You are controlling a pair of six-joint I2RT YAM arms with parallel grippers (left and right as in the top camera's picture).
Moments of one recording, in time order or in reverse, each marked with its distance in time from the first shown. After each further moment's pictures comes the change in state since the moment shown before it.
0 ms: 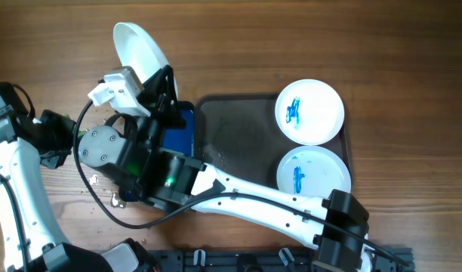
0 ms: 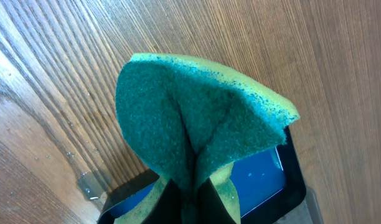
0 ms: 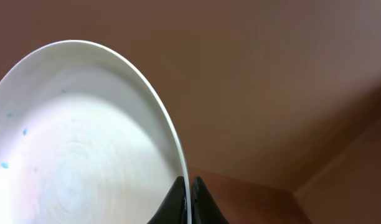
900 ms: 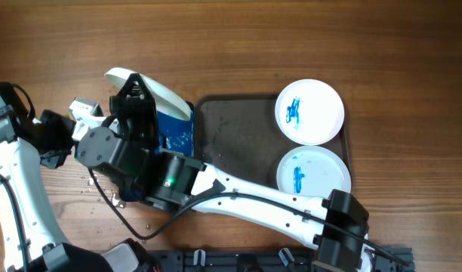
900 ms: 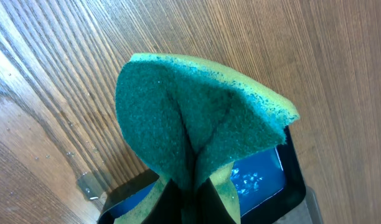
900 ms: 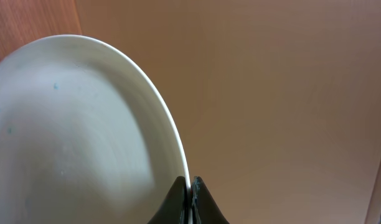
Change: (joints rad) left arm 0.000 -0.001 0.000 0.000 0.000 0.000; right arm 0.000 0.000 0.000 -0.123 -0.386 -0.831
